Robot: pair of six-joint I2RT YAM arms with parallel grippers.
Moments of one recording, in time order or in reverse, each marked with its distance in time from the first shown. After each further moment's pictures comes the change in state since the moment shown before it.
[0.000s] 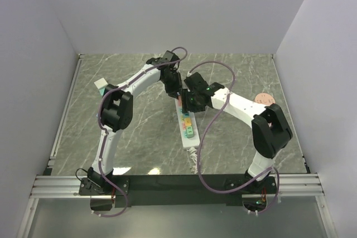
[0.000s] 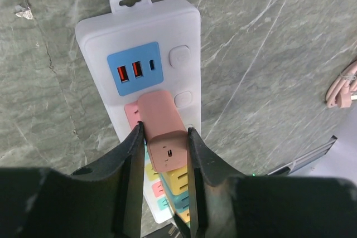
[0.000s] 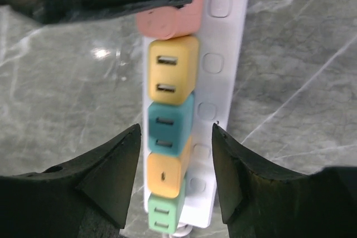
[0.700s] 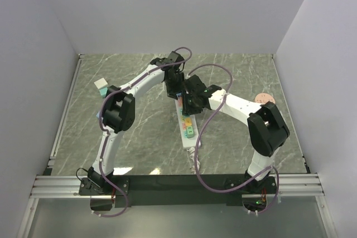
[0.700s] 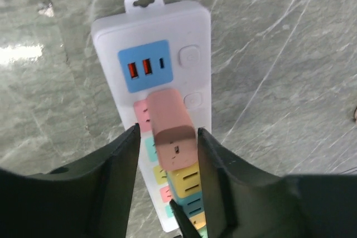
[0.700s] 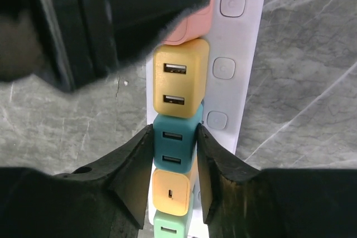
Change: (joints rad) left arm -0.046 0.017 0.069 -0.067 -0.142 0.008; right arm 0.004 0.049 -0.032 0.068 -0.006 0.032
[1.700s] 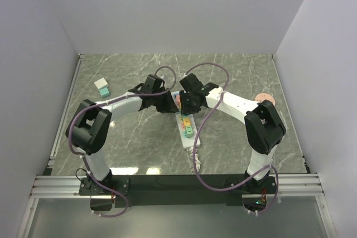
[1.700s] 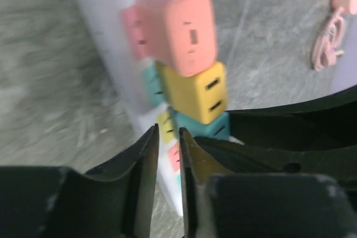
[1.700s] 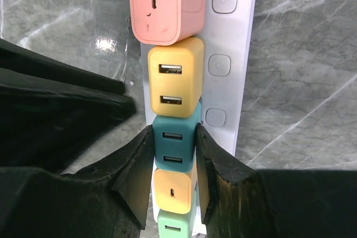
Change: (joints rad) left arm 0.044 -0.512 -0.923 0.704 0.164 -0.061; right arm 0.012 0.050 0.076 -0.062 -0.003 0.001
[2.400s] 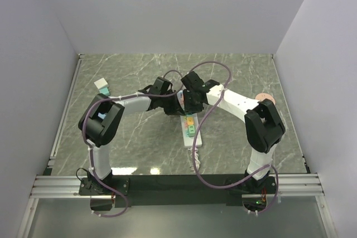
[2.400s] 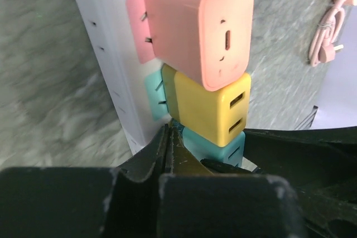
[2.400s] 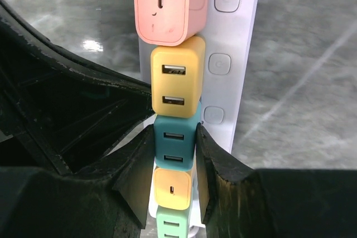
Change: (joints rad) left arm -0.054 0.159 0.045 0.103 0.065 -0.057; right arm -0.011 0.010 0.037 -0.073 0.034 0.017
